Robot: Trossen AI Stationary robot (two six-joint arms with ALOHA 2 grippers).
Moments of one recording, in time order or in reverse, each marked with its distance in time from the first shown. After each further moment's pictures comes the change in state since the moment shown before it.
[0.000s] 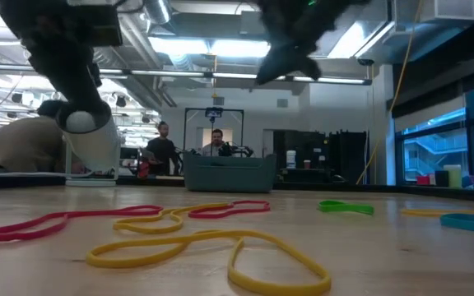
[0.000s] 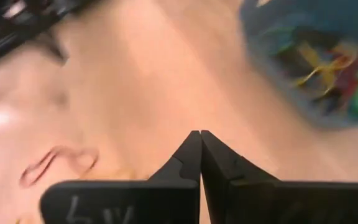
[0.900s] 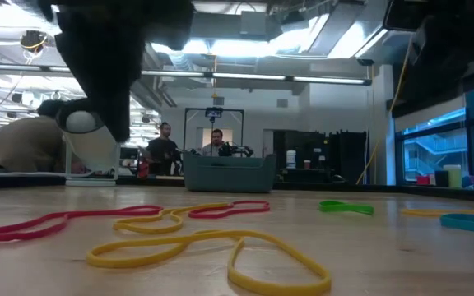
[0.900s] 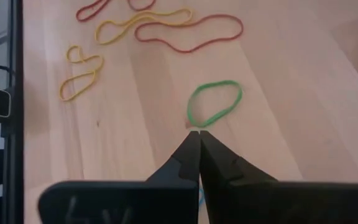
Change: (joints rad) left arm -0.150 0.749 0.649 -0.344 0.017 -0.248; right arm 0.525 -0.410 -0.558 0.062 0.138 0.260
